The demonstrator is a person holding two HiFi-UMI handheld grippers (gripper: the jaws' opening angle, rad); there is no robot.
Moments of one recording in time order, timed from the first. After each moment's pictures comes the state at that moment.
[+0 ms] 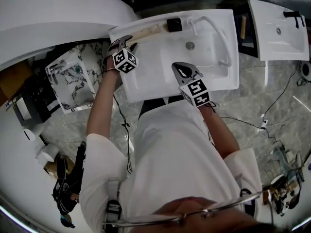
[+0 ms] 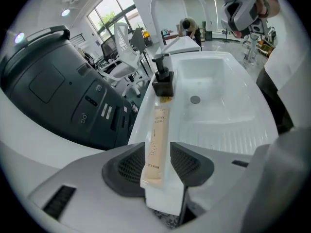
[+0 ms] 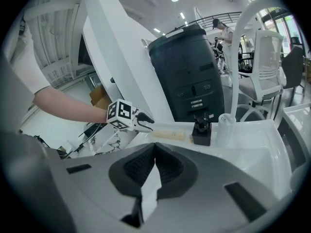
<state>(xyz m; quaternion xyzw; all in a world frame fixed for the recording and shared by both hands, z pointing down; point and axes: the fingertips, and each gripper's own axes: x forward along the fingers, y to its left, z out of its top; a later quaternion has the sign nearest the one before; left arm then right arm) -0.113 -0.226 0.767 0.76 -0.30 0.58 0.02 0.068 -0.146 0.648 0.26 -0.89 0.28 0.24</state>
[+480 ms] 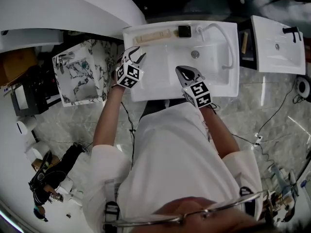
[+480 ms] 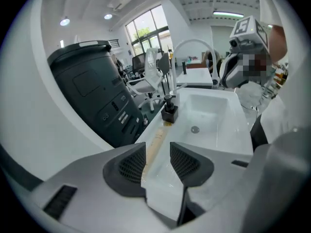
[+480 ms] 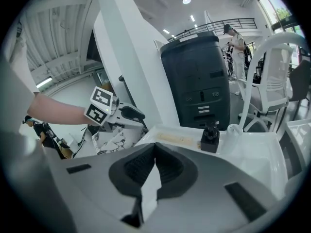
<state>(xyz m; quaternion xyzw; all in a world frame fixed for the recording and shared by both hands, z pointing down) -0.104 -0.170 0.670 0.79 -0.42 0.44 0.07 0.051 -0.127 0.624 0.24 -0.91 0.24 0.25</state>
